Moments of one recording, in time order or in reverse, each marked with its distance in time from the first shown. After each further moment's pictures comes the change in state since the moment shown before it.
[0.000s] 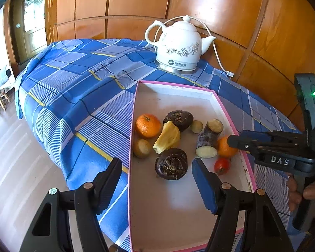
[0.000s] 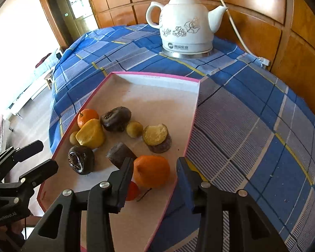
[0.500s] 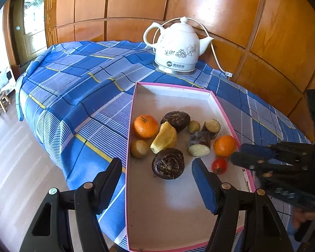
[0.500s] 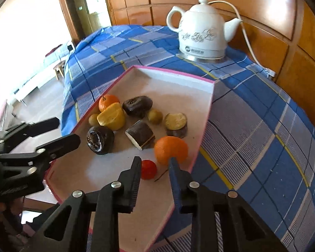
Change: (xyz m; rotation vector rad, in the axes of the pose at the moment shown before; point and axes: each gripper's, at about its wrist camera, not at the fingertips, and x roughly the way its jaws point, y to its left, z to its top) left arm -0.005 -0.005 0.000 0.014 -0.010 0.005; right arm -0.011 0.030 -0.019 -0.109 -0.003 -0.002
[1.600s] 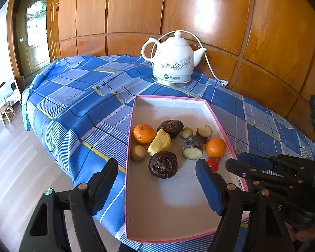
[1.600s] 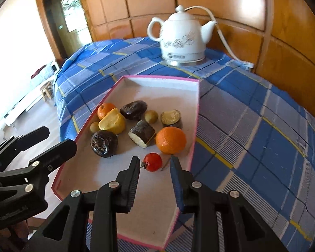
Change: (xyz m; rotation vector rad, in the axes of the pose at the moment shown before) left arm -0.030 -0.013 -0.010 0.033 -0.096 0.030; right arm -0.030 0.013 -0.025 0.160 -0.110 -0.085
